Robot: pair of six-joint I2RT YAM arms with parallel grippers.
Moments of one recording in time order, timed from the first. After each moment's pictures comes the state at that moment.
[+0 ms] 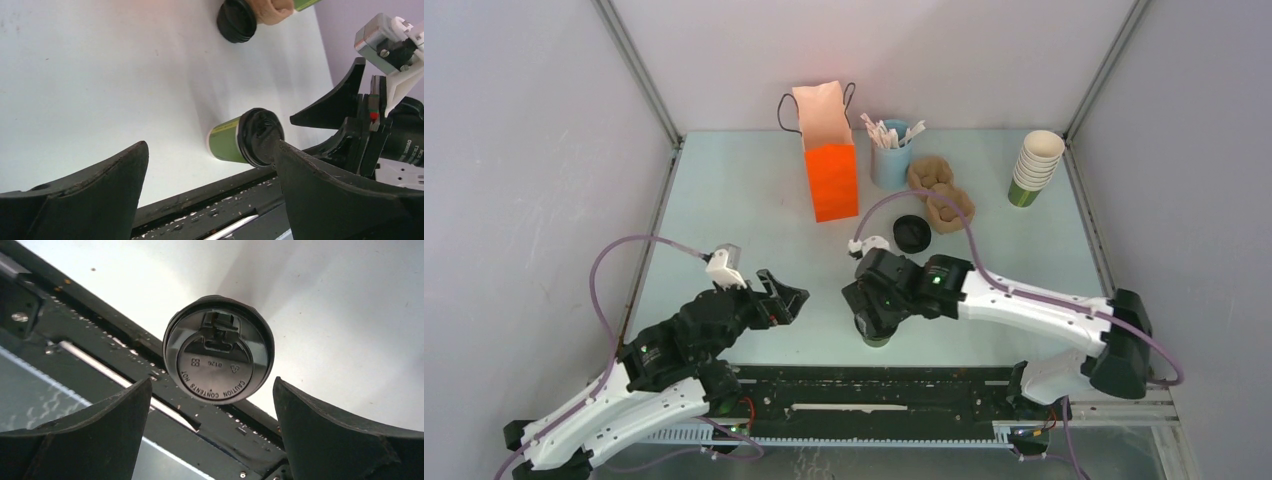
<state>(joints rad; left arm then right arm) -0.97 0.39 0.66 -0.68 -0.40 -0.86 1.13 1.36 1.19 -0.83 0.15 0.53</state>
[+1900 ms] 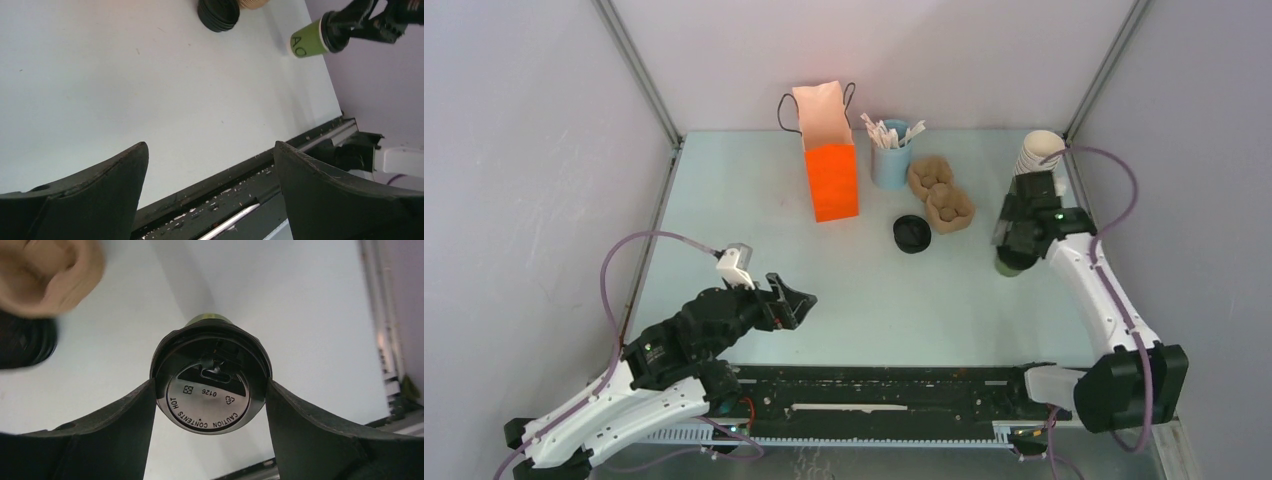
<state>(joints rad) -0.97 0.41 0.65 -0.65 -0.34 -0.79 0.22 1.22 1.09 -0.87 0.34 0.38</state>
